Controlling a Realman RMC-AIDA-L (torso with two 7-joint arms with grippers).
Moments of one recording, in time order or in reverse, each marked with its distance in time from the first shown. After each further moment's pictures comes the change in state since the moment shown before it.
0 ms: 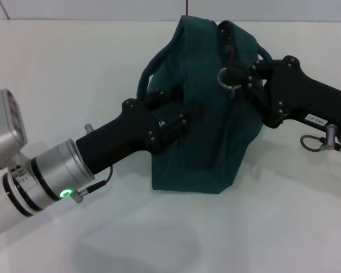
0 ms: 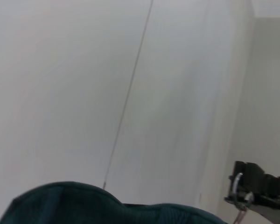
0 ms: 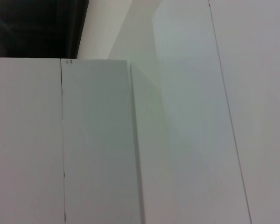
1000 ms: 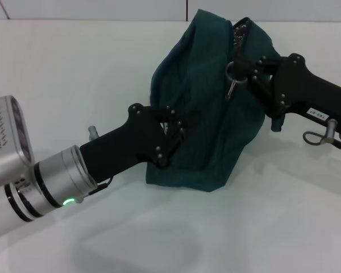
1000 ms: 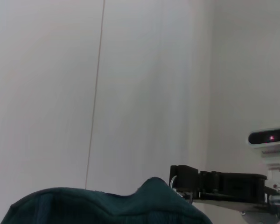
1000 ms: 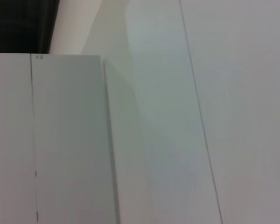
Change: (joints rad) left arm 0.024 0.000 0.097 0.050 -0.024 0.016 0.155; right arm -0.005 0.000 0.004 0.025 0.039 0.053 0.000
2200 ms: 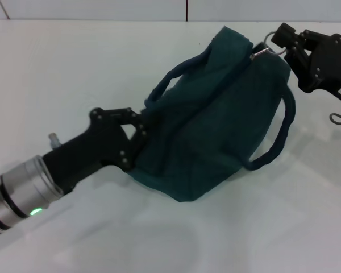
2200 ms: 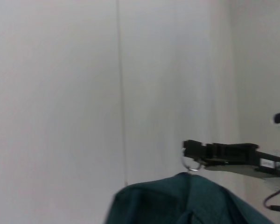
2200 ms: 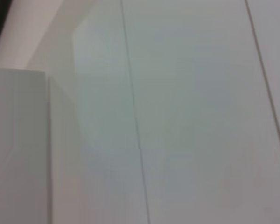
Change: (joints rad) left arm 0.115 0.053 0.093 0.060 -0.131 -0.021 0.105; right arm -0.031 -0.011 0.058 0.039 0.119 0.021 -0.077
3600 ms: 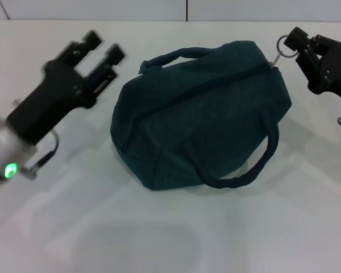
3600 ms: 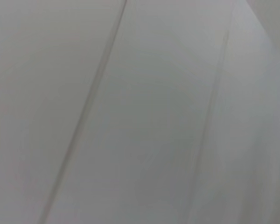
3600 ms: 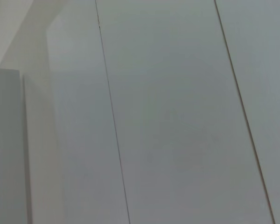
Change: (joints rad) left arm 0.009 0.004 -0.070 0.072 -0.187 0.001 -0.319; right arm -0.005 0.002 0.053 0.054 -0.010 0.001 -0.001
